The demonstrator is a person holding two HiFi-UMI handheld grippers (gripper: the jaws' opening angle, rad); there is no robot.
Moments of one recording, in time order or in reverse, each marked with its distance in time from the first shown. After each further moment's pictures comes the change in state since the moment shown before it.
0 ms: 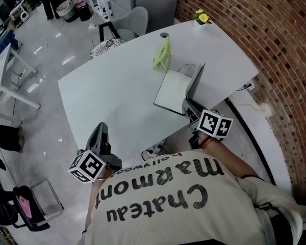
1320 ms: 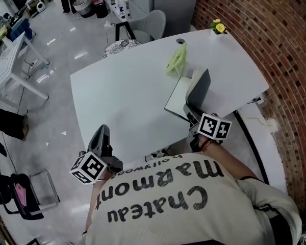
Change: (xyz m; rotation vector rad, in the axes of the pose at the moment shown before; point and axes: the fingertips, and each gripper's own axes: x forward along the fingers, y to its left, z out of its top) left arm -0.022 0.022 0.012 -0.017 -0.068 0.086; right arm 0.041 0.018 -0.017 -0.017 0.089 0.081
